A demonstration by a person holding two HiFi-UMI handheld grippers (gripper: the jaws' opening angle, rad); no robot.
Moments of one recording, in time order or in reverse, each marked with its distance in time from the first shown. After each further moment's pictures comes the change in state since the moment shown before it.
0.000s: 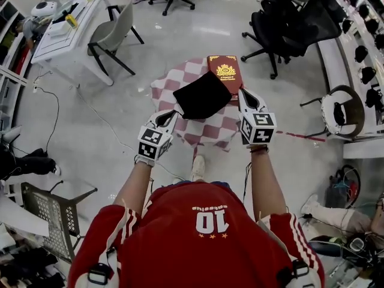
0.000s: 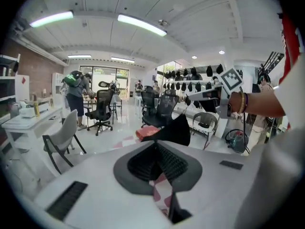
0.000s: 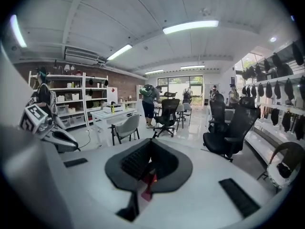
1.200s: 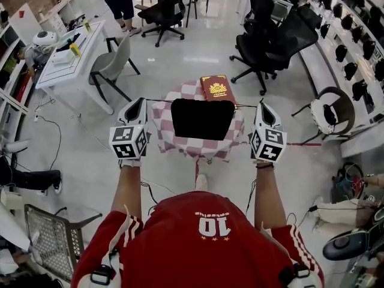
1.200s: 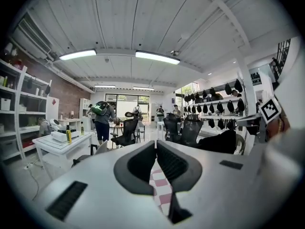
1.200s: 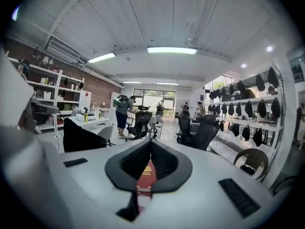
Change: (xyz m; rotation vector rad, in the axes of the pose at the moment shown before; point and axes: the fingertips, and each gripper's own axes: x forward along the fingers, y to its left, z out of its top) left arm -0.138 0.073 0.146 -0.006 -0.302 0.295; right arm -0.147 -0.022 0.057 0.007 -0.137 -0.371
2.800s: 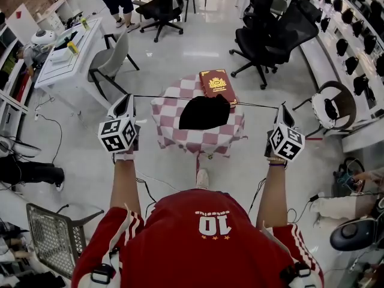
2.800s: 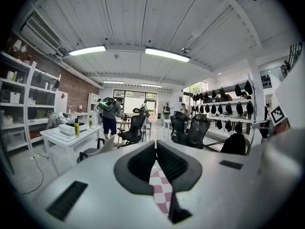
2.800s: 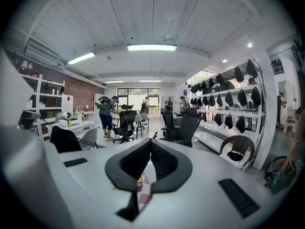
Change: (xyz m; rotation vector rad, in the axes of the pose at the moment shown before) left arm 0.002 0.042 -0.012 -0.069 0.036 0.079; right arm -0.019 -0.094 -0.030 0.137 0.030 -0.165
